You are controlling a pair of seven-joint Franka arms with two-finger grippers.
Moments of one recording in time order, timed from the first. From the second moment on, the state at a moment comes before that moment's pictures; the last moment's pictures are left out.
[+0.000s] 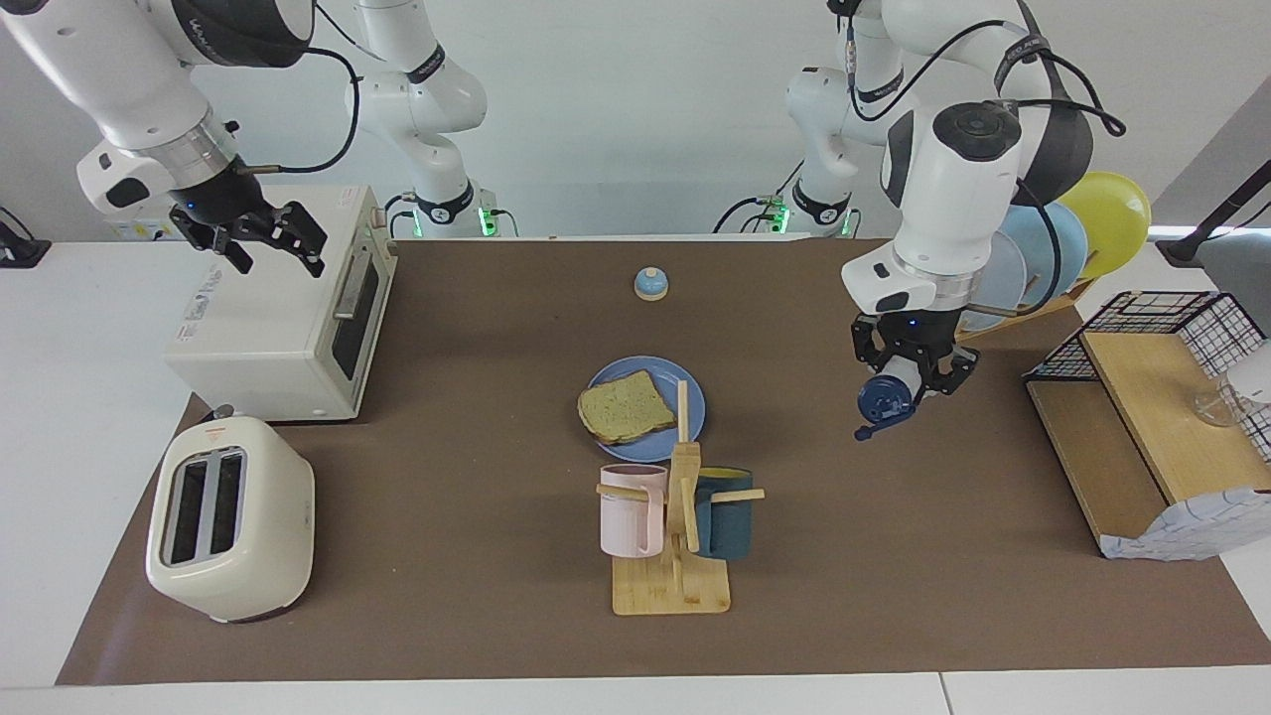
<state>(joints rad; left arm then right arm) -0.55 0.18 0.31 -1.69 0.04 2.09 0.40 0.04 -0.03 -0.15 -1.63 0.06 1.54 0.04</state>
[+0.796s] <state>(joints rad) -0.52 0.21 0.28 -2.16 -0.30 3.13 0.20 0.04 -0.03 -0.15 -1.63 0.06 1.54 0.04</state>
